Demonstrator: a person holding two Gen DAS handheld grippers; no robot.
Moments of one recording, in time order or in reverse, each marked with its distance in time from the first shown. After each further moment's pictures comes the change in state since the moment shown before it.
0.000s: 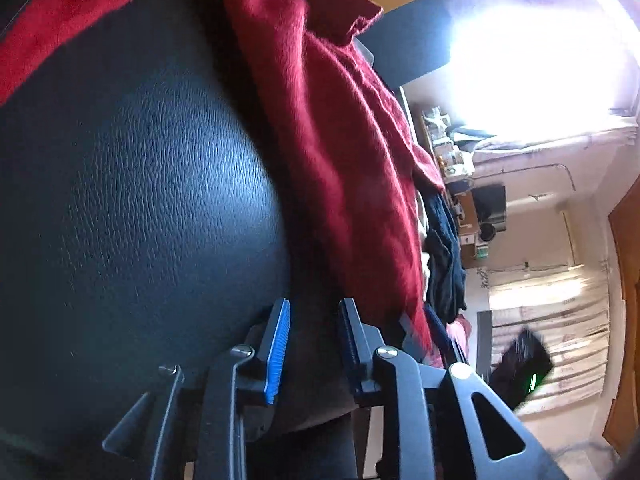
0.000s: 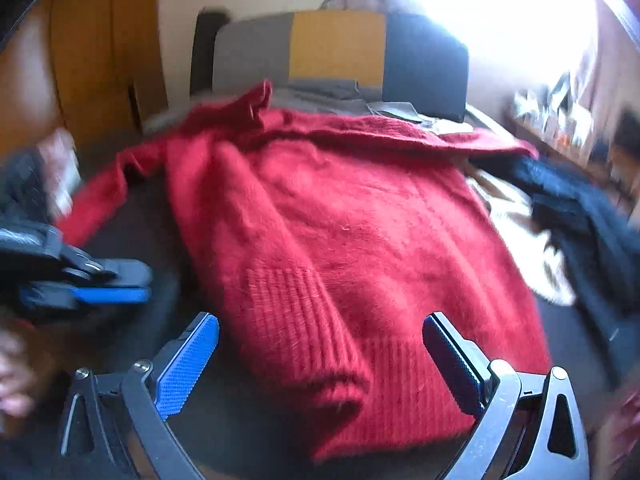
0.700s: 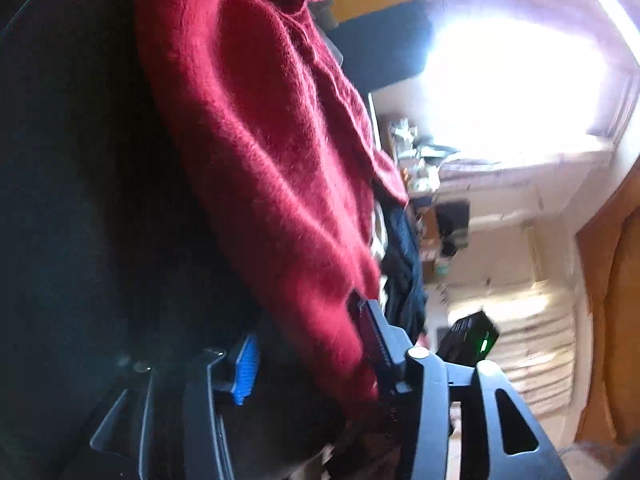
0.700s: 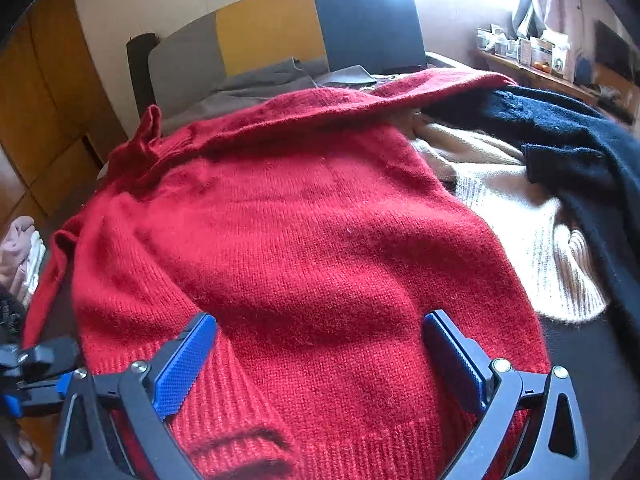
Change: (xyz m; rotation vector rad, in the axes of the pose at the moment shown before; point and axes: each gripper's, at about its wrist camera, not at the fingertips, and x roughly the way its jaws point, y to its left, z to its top) left arm 0.069 -0.031 0.017 -0.050 -0.065 -0.163; right arm 0.061 -0.106 0.022 0.260 0.038 0.075
